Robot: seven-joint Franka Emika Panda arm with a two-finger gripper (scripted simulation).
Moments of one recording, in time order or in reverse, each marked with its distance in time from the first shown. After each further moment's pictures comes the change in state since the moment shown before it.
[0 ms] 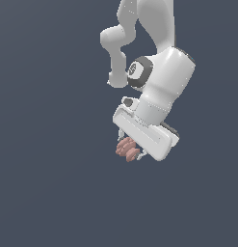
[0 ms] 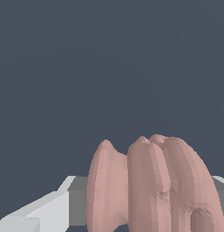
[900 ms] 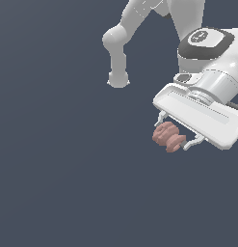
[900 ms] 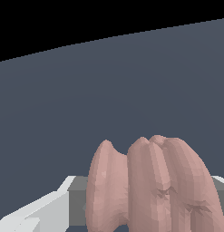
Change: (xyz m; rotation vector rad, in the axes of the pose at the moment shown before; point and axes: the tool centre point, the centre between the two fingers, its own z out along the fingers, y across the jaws) arm 0.001 -0.080 -0.113 -0.025 0.342 0.161
